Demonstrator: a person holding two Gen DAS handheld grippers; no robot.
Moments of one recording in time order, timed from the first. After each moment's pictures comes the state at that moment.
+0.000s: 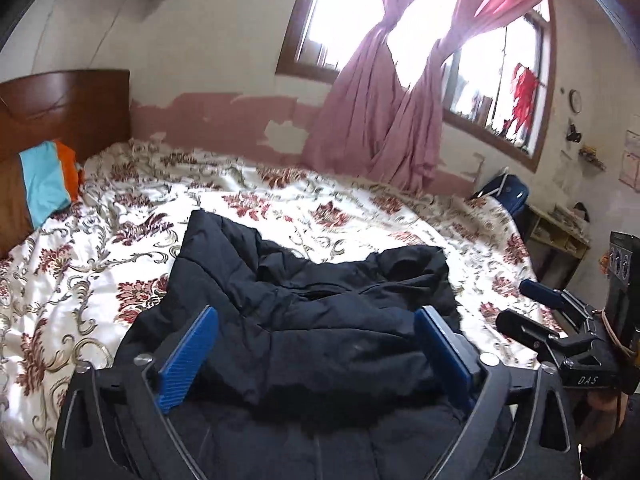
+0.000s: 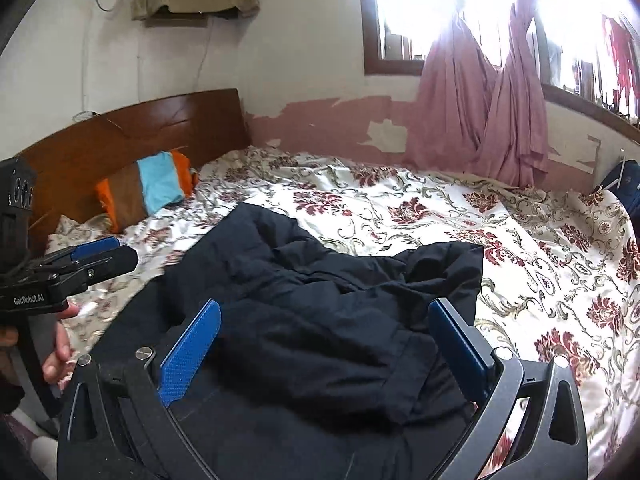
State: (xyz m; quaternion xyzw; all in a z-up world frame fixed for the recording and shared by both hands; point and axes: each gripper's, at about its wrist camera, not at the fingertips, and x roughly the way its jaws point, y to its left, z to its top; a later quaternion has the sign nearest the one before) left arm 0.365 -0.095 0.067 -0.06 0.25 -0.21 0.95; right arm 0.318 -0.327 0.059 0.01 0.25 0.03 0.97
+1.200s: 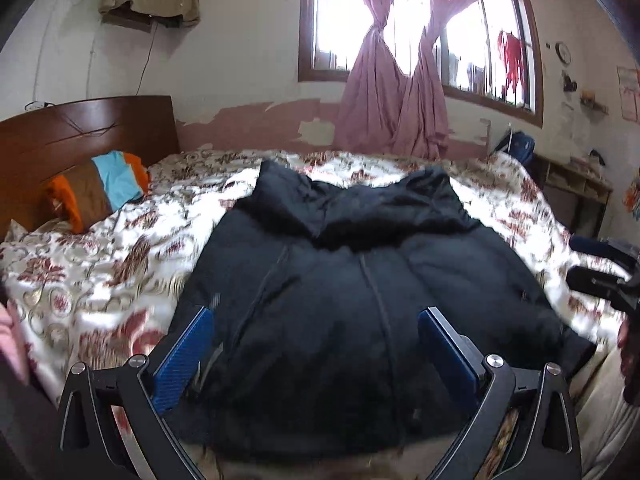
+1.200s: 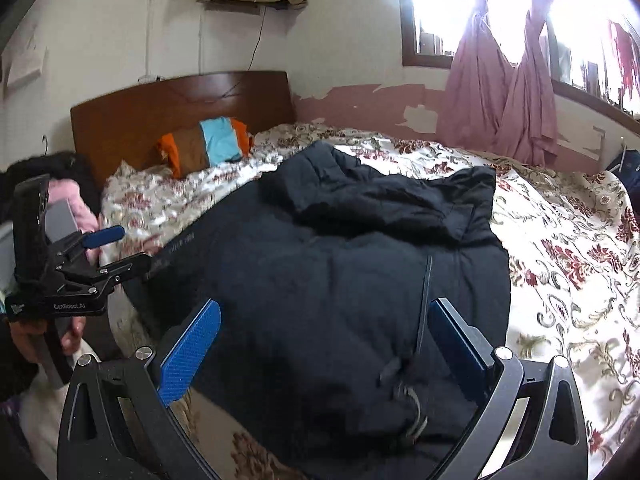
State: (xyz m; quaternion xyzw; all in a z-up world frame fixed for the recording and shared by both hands) left arm 0.134 -0.025 -0.033 0.03 0.23 -0.13 0.96; right arm 0.094 -0.266 -0.025 -0.02 0.27 0.07 0.96
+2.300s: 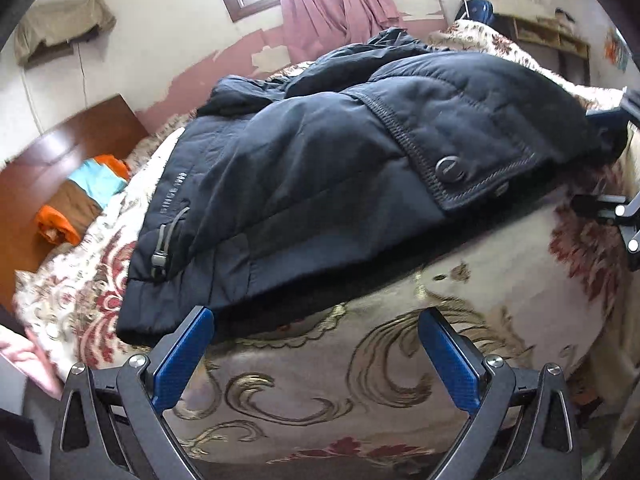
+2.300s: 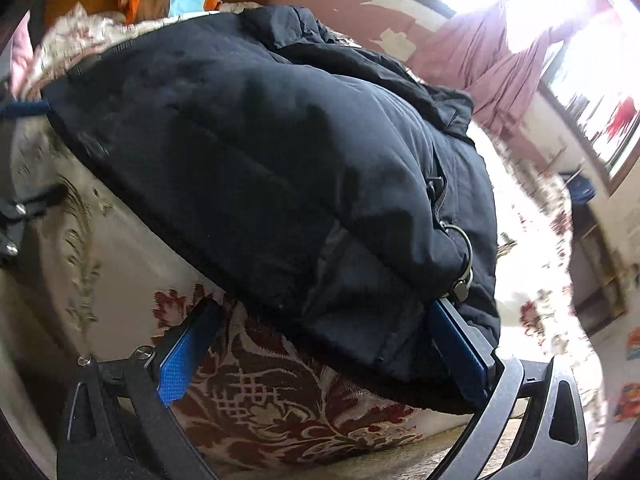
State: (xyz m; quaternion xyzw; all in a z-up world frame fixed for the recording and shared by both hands) left arm 0.106 -0.041 -0.139 0.23 0.31 -0.13 0.91; right arm 0.087 -0.201 -0.134 -0.21 0.41 -0.09 0.88
